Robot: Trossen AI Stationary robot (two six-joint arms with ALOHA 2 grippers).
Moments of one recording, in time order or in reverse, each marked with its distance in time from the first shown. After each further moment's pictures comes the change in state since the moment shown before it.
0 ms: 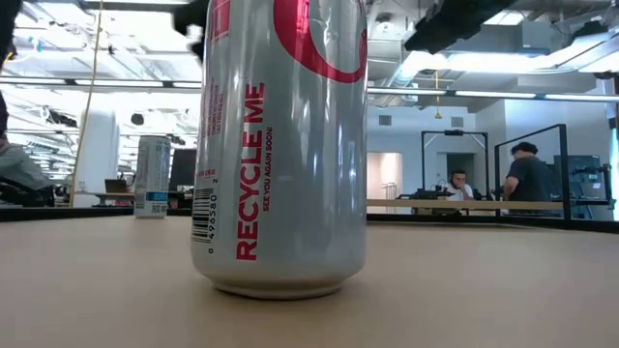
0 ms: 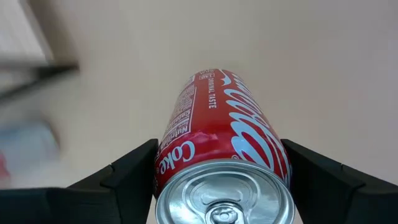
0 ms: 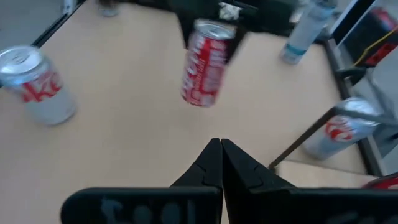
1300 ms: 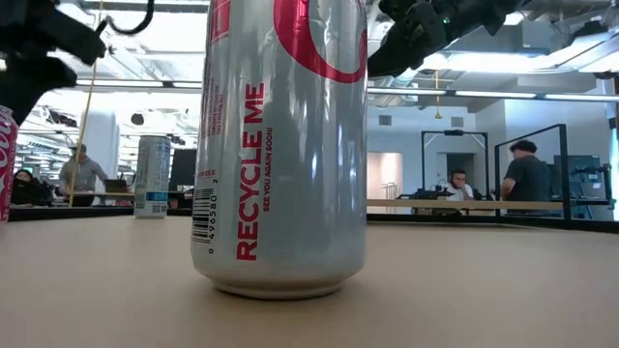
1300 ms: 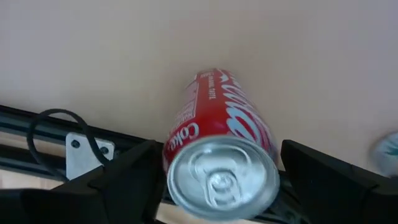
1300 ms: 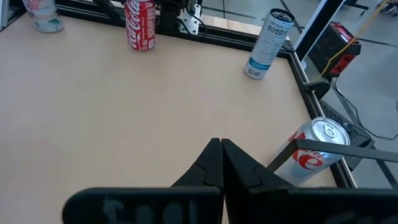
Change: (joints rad) left arm -0.398 -0.756 -0.796 -0.199 0.054 -1.080; right arm -0.117 0.224 -0.002 0.330 0.000 -0.034
